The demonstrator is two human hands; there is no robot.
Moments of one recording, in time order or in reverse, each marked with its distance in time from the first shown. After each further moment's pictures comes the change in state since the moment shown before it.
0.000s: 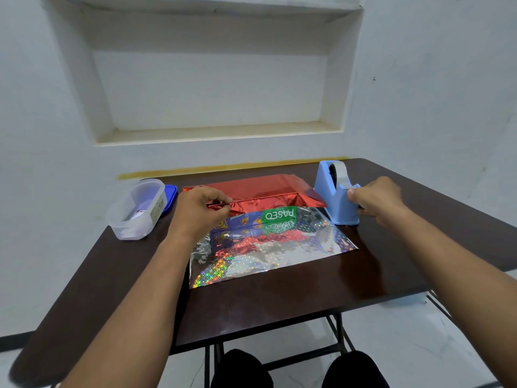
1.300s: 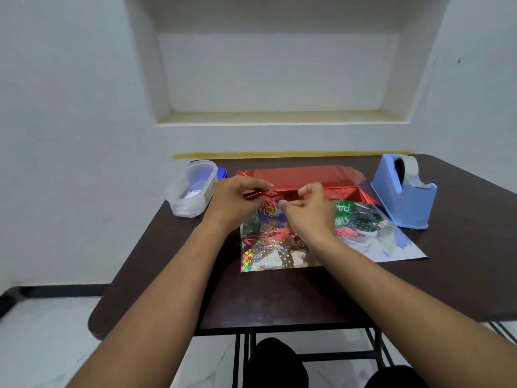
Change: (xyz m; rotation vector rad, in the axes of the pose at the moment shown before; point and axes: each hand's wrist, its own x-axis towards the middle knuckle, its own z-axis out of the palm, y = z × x) left_hand -0.013 -0.017 -0.027 -0.028 0.004 -0.016; right_hand -0.130 -0.069 0.171 0.252 -0.222 -0.280
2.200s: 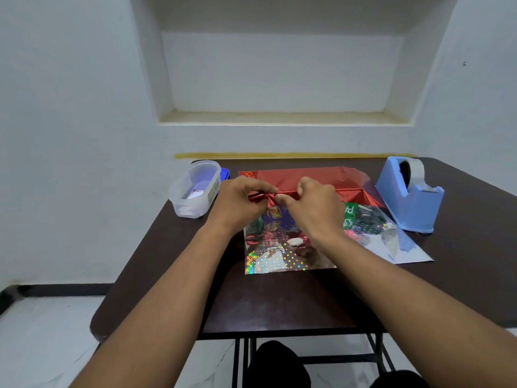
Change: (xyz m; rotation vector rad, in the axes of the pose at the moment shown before) left_hand 0.001 -0.001 0.004 0.029 0.047 0.076; right_hand 0.014 -0.014 -0.005 -0.544 0.094 -0.281
